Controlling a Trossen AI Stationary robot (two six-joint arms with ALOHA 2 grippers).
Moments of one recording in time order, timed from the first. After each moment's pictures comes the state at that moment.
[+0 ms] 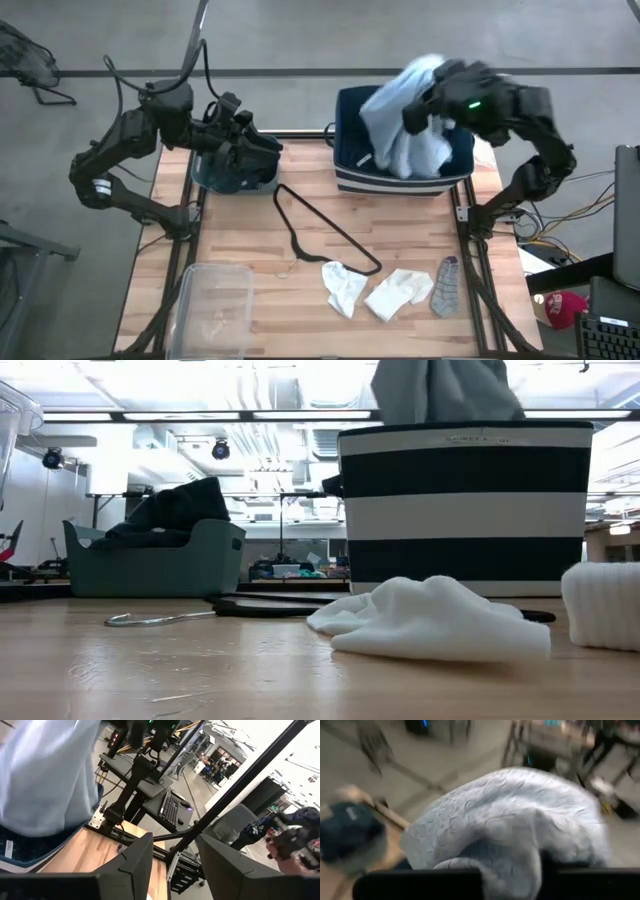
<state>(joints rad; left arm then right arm) 0.16 1.22 1.82 -0.69 0.29 -0.54 -0.14 1.53 2.35 -1.39 0.83 0.32</state>
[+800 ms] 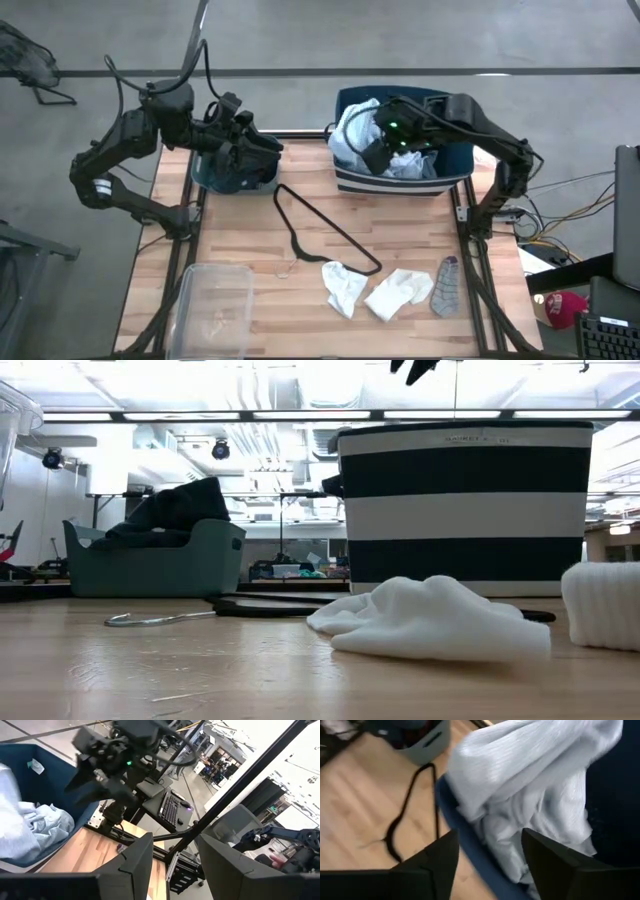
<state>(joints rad) 0.16 1.22 1.82 -0.69 0.29 -0.55 -0.19 1.71 2.25 -1.57 0.26 0.57</state>
